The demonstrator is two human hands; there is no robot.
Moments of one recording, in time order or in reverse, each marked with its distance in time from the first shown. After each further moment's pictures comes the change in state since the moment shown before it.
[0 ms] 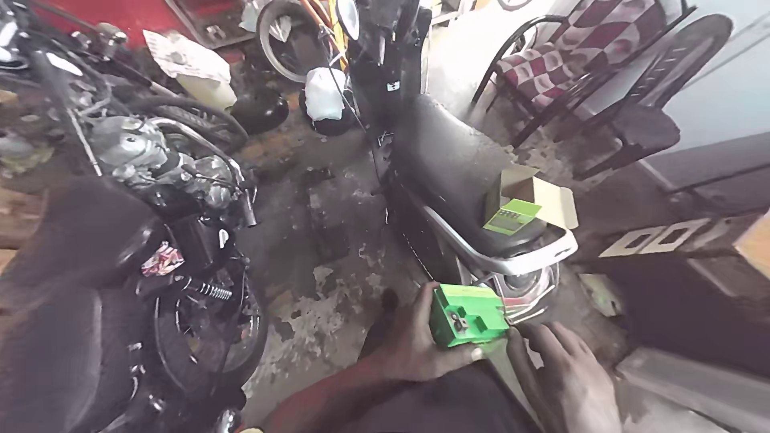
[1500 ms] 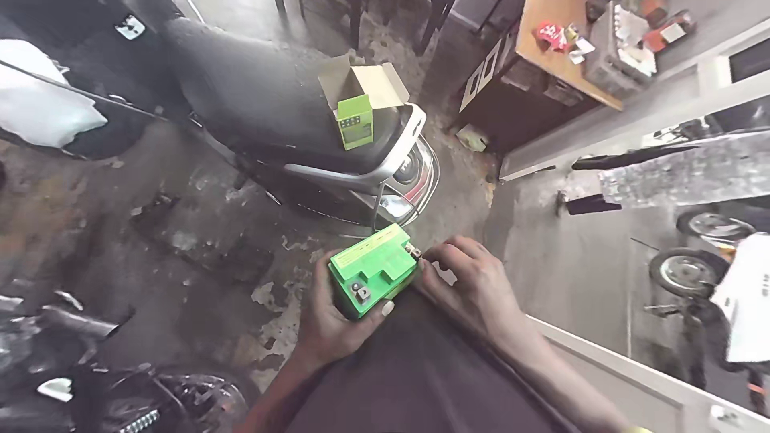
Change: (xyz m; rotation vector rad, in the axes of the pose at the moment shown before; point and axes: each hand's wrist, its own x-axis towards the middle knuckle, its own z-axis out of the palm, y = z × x) left_hand -0.006 -0.019 0.005 0.031 -0.206 0.227; right_hand -0.071 -0.010 -0.006 0.207 0.088 0.329
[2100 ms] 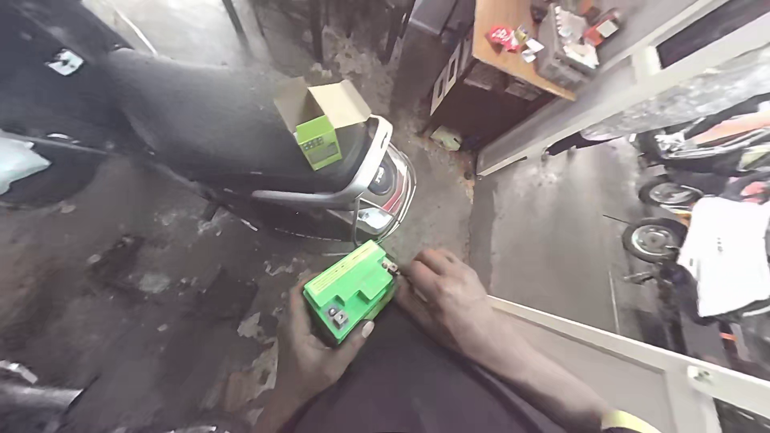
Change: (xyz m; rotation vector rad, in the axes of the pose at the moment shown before) left_hand 0.006 0.001 0.003 0.019 -0.031 -0.018; right_hand 0.002 -0.001 -0.002 -0.155 -0.017 -0.048
